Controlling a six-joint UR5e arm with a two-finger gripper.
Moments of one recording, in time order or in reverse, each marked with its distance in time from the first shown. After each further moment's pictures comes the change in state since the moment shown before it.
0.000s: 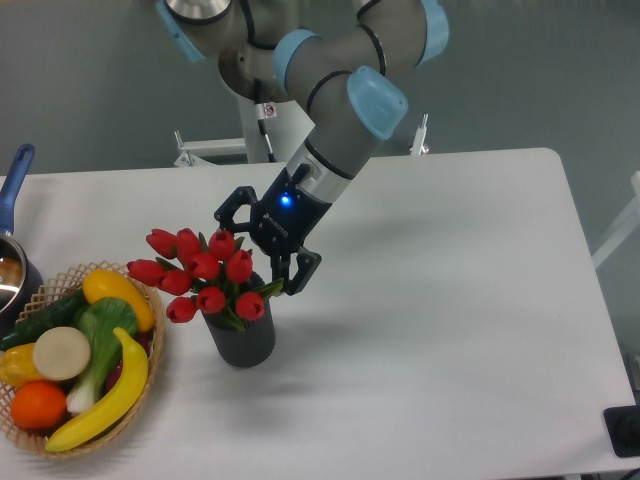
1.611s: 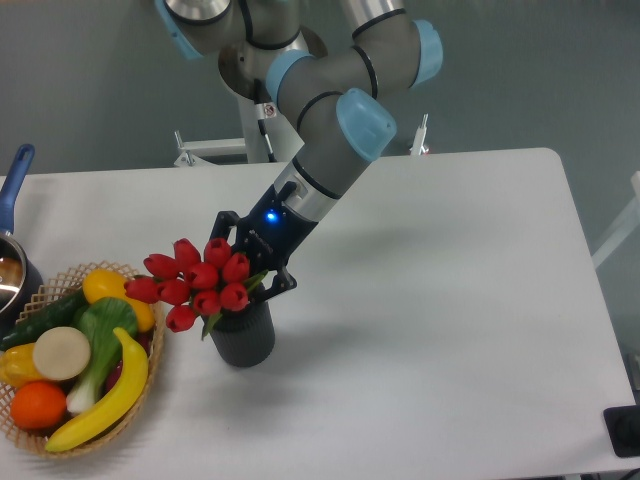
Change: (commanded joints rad) arm -0.017 -0.034 0.017 0.035 -0.040 0.006
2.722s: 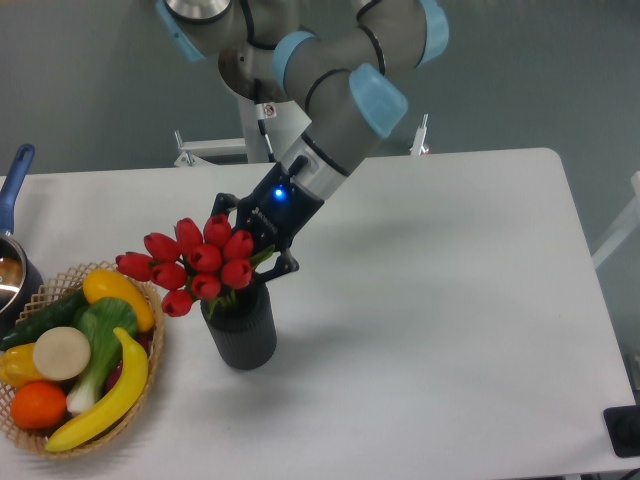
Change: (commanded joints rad) arm 0.057 0.089 -0.005 -0.003 -0.129 -0.106
